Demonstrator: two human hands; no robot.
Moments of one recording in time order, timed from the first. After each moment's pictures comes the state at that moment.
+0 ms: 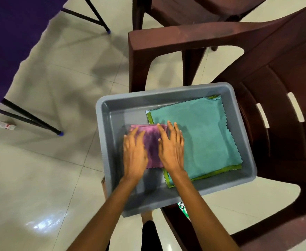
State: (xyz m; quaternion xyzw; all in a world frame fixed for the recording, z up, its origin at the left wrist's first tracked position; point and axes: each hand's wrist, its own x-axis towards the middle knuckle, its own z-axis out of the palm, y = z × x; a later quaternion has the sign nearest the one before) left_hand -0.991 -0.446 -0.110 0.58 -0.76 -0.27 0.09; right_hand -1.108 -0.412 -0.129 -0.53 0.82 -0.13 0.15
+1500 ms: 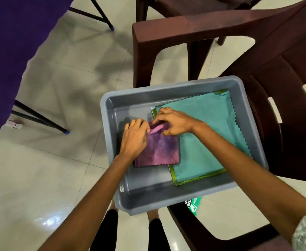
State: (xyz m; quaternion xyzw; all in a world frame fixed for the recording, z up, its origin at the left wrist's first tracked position) left_hand -0.977 -0.502 -0.122 0.46 -0.86 -0.21 0.02; right_hand -1.178 -0.502 -0.120 -0.73 0.55 0.00 0.40
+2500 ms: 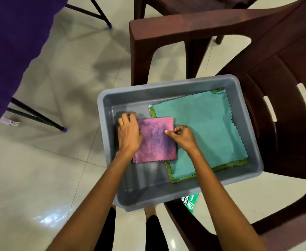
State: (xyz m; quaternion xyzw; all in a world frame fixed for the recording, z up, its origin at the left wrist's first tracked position) left_hand -0.989 -0.504 -0.122 0.60 -0.77 -0.22 -0.02; right_hand -1.160 -0.423 -0.148 -0.25 0.81 -0.23 0.47
